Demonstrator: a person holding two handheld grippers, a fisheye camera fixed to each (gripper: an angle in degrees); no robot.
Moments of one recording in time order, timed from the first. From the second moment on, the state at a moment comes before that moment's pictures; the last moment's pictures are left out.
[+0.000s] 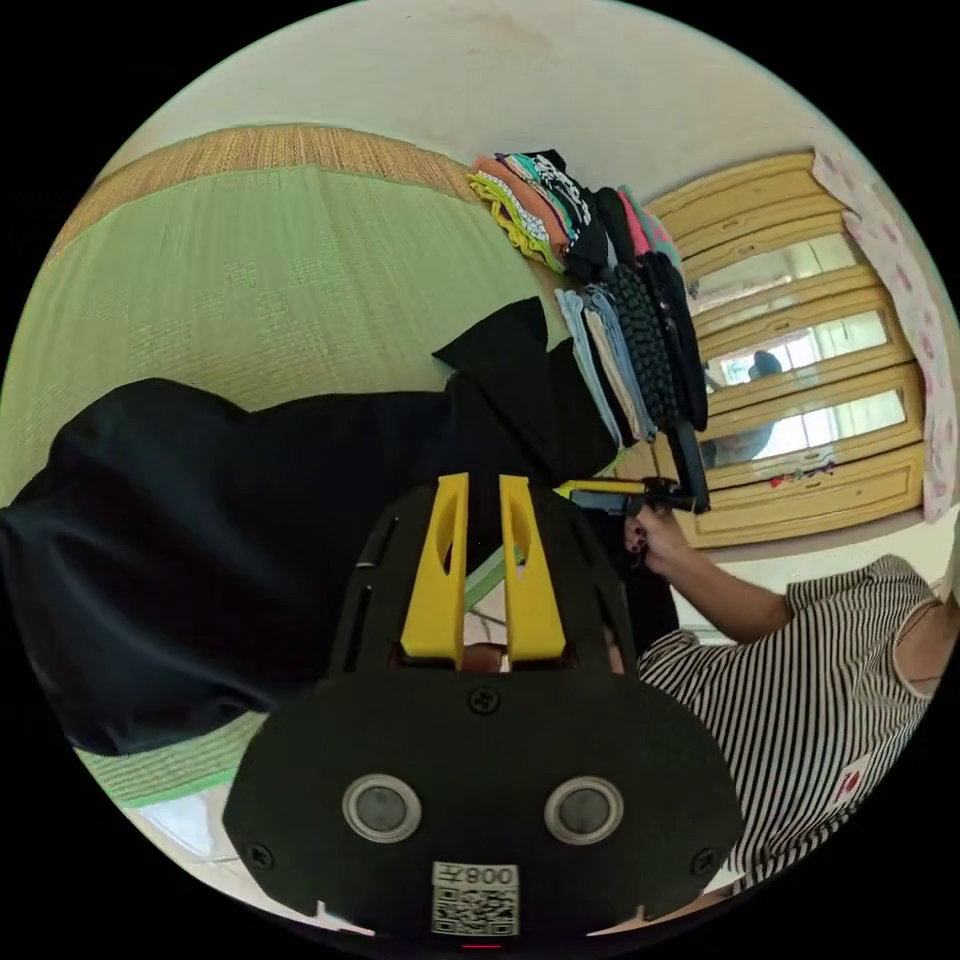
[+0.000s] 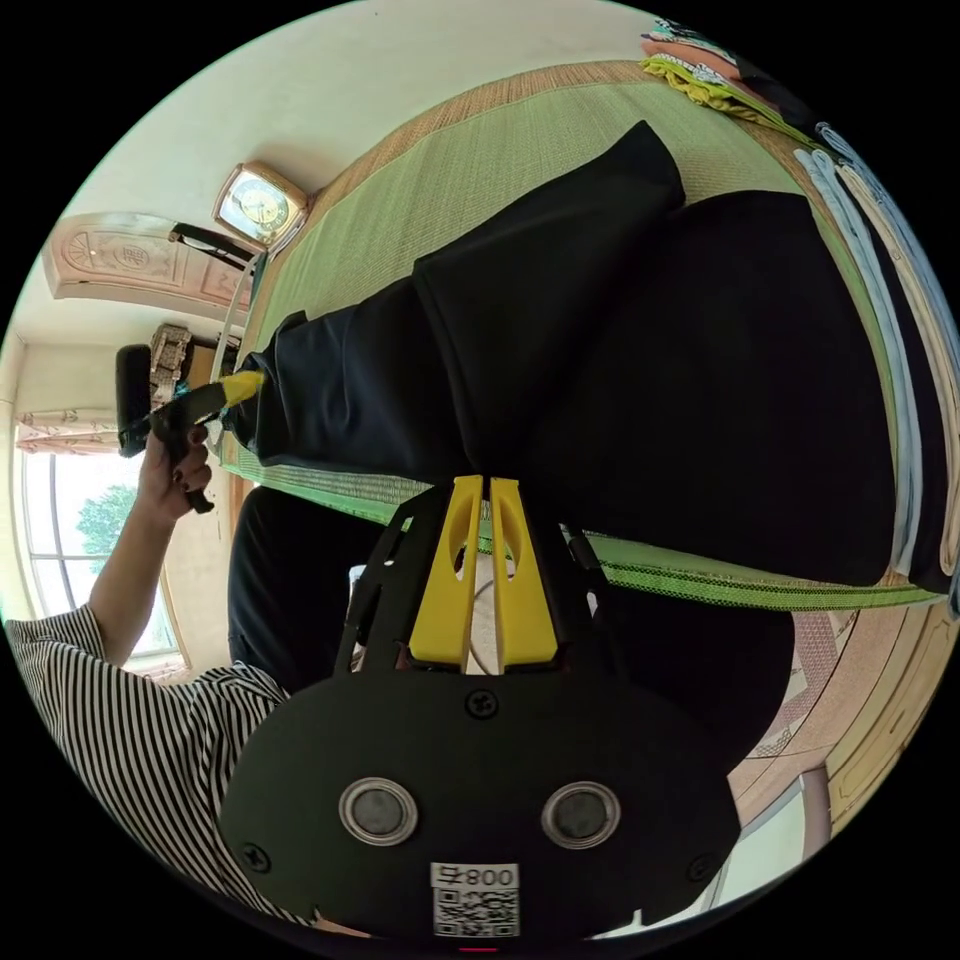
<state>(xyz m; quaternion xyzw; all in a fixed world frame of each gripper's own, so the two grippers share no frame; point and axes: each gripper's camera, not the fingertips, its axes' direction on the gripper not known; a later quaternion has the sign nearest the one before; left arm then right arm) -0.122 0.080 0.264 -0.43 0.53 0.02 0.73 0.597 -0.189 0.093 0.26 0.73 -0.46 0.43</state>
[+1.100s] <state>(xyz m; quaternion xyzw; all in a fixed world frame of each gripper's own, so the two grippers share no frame) -0.020 0.012 0.403 -0.47 0.63 -0.14 0.61 0.637 -0.174 0.068 0.26 0.70 -0.60 0.28</state>
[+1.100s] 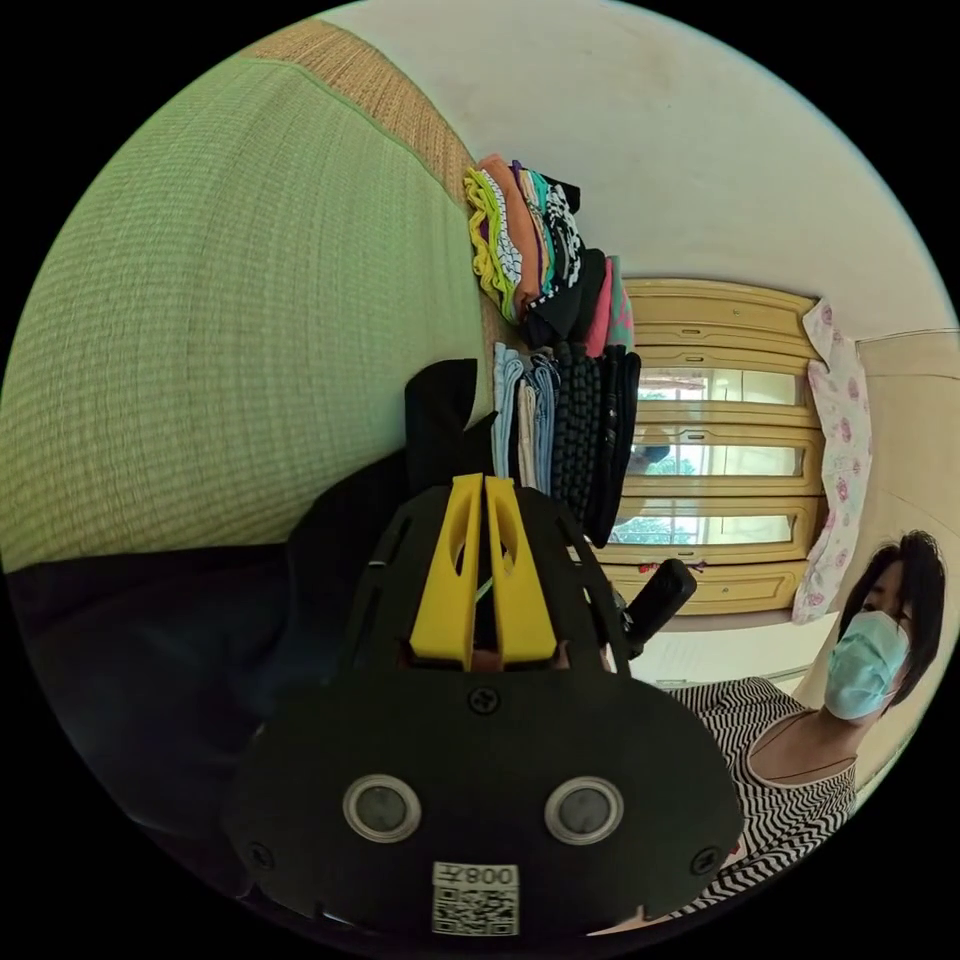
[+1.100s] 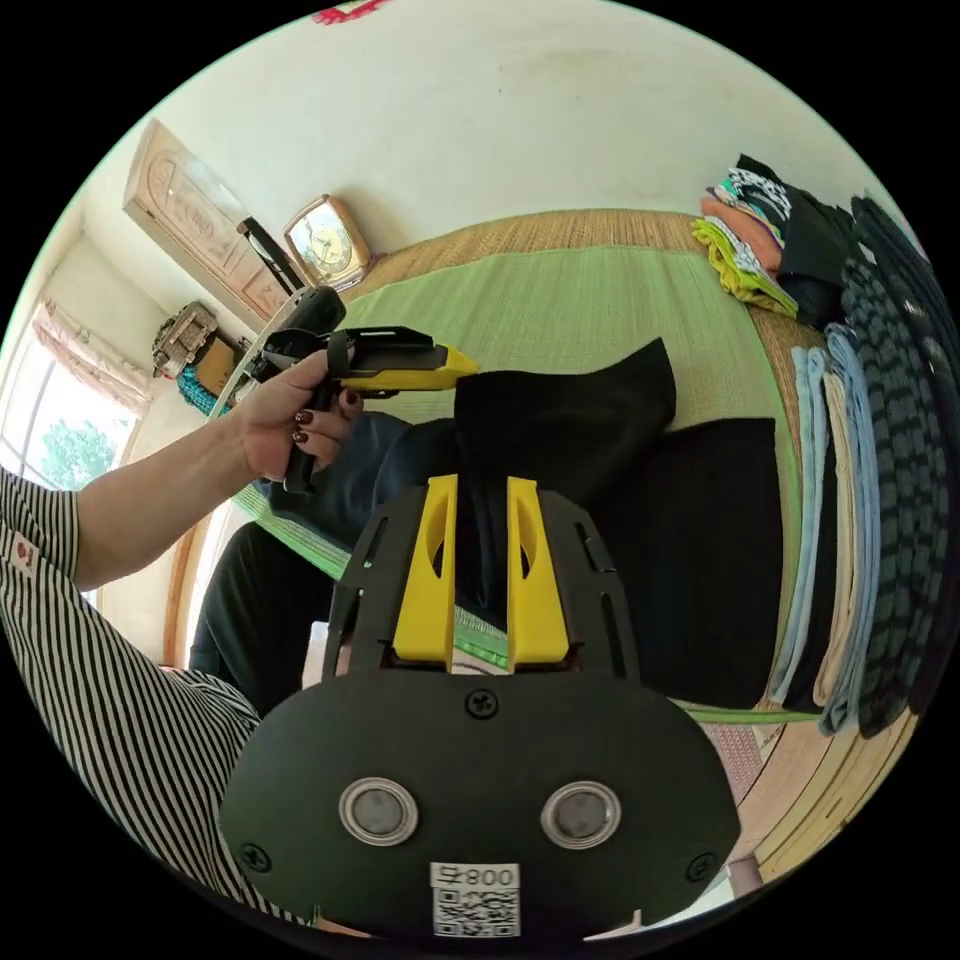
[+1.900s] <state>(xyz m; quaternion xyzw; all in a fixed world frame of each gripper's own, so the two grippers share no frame) 0.158 -0.044 0.371 -0.45 0.63 0.06 0.63 0.644 -0.116 -0.095 0.39 0.60 -0.60 0.36</state>
